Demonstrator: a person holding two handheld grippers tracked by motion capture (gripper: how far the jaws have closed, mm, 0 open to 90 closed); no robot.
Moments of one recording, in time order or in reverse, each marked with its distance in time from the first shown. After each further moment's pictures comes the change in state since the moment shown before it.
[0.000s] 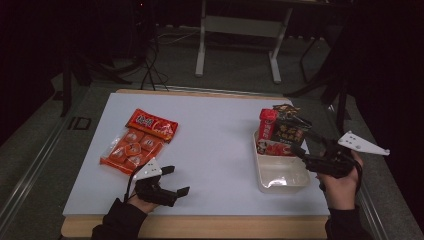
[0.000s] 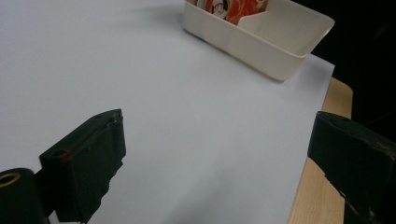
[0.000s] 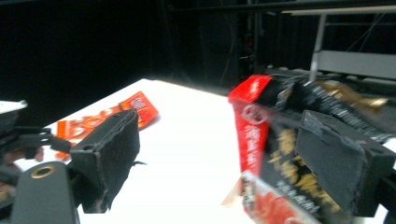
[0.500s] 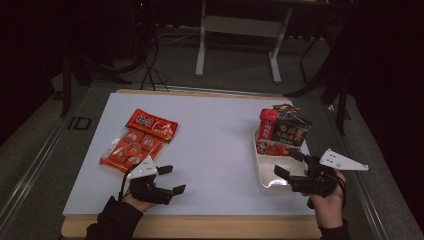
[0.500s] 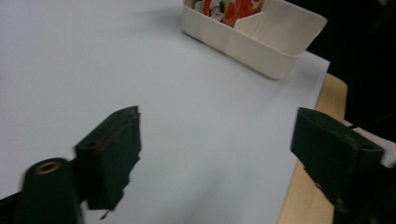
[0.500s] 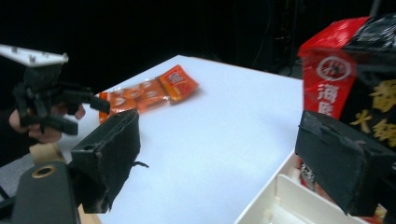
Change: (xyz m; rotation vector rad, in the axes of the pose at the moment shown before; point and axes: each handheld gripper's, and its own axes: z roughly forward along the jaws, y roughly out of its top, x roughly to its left) left arm 0.001 0.012 -0.018 0.018 0.007 0.031; right arm 0.034 -0.037 0.006 0.068 0.125 0.003
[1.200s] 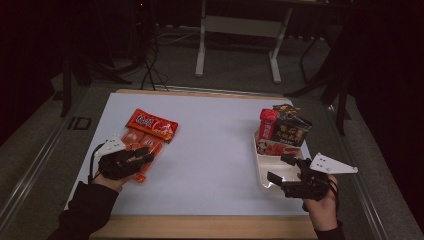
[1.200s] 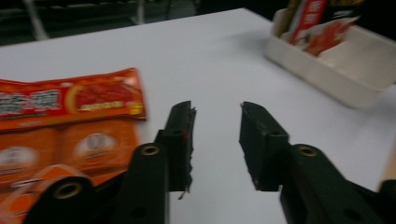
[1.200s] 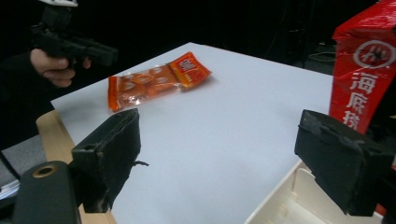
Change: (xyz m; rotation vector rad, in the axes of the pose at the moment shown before) left arm 0.058 0.025 -0.058 -0.015 0.268 -0.036; right arm 0.007 -0.009 0.011 0.042 0.043 -0.040
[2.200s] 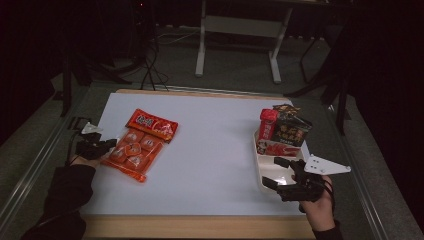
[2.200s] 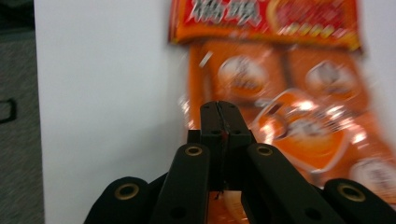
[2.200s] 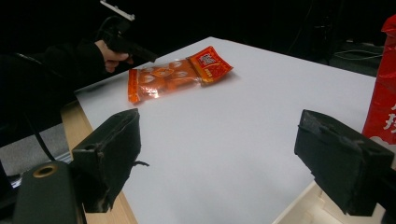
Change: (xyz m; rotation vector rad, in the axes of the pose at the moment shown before) left arm 0.124 -0.039 0.018 0.262 0.327 -0.144; right arm 0.005 -0.002 0.008 0.019 0.081 -0.016
